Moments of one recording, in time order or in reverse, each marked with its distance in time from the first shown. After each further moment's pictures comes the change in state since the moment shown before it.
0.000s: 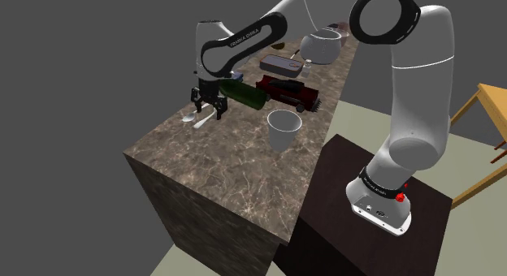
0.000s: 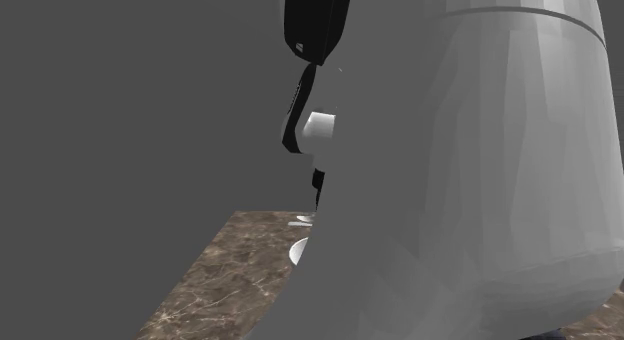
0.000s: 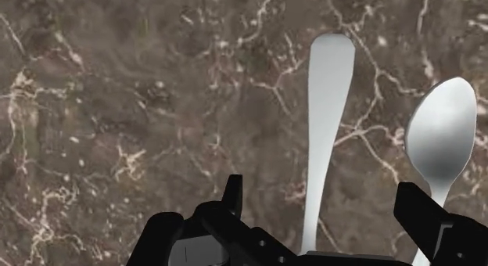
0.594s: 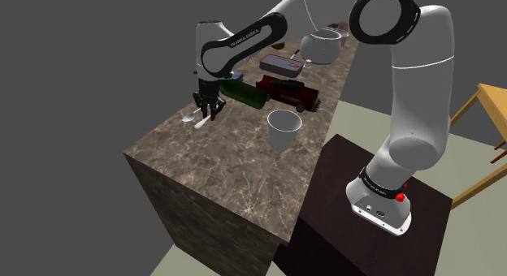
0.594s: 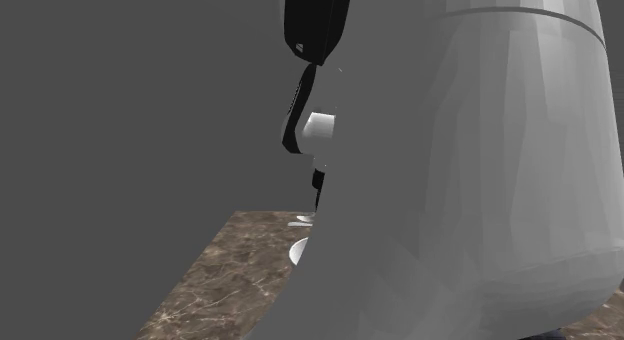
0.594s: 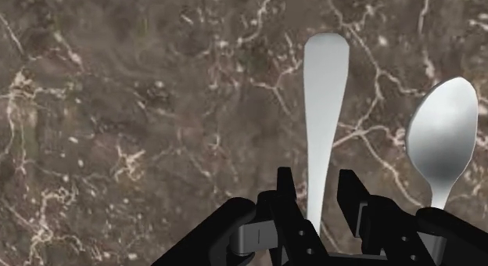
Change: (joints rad) arm 0.000 0.001 0.000 -0.001 0.000 0.002 0.000
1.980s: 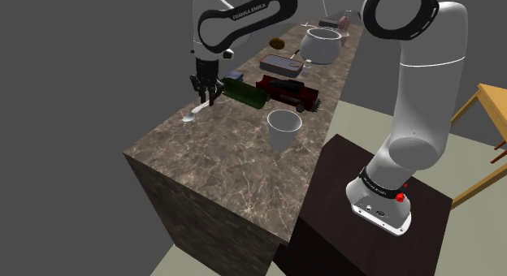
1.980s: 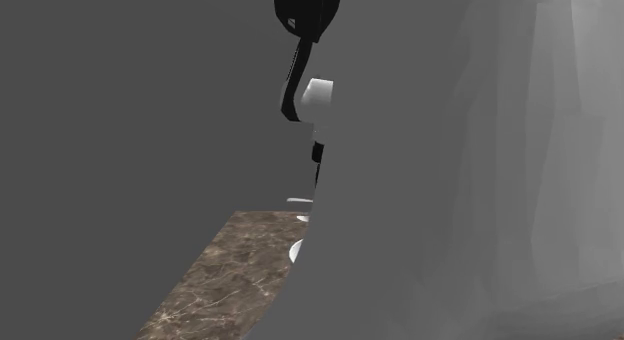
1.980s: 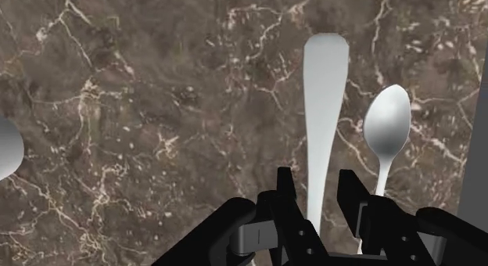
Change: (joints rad) arm -0.010 -0.085 0.015 0.069 0.023 -0.150 0.004
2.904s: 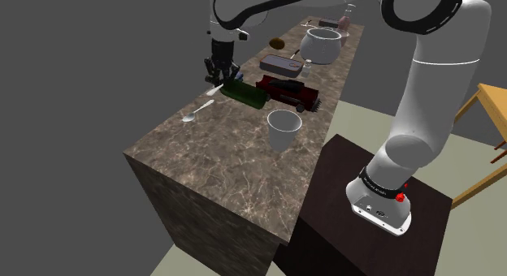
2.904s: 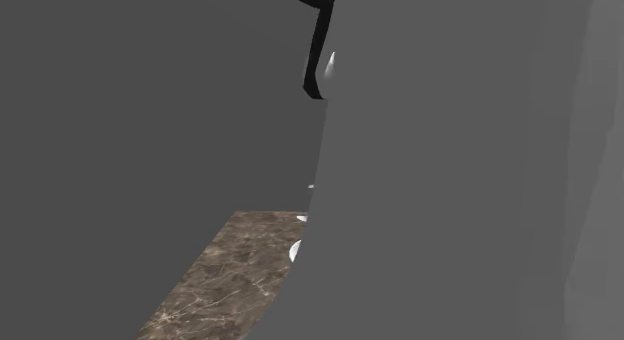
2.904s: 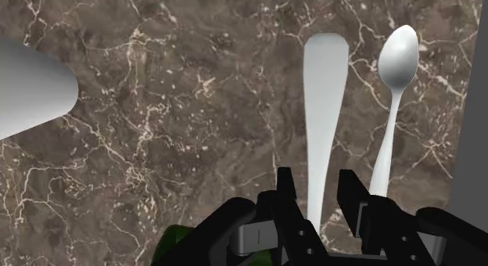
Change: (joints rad) arm -0.091 -0.116 -0.018 -0.035 0.047 -0.088 -0.111
